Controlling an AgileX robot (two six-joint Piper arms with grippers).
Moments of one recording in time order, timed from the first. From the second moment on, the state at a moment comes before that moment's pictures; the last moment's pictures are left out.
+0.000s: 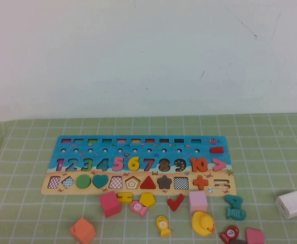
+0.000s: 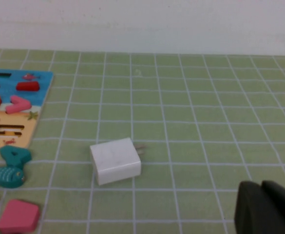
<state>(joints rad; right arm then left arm) -0.11 -0.01 0.02 0.07 0.41 -0.14 -0.08 -0.01 0.02 -0.10 0.36 -0.20</state>
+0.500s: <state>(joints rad) -0.05 -0.01 0.02 0.01 0.41 -0.12 -0.08 -0.01 0.02 -0.10 0.36 -0.20</state>
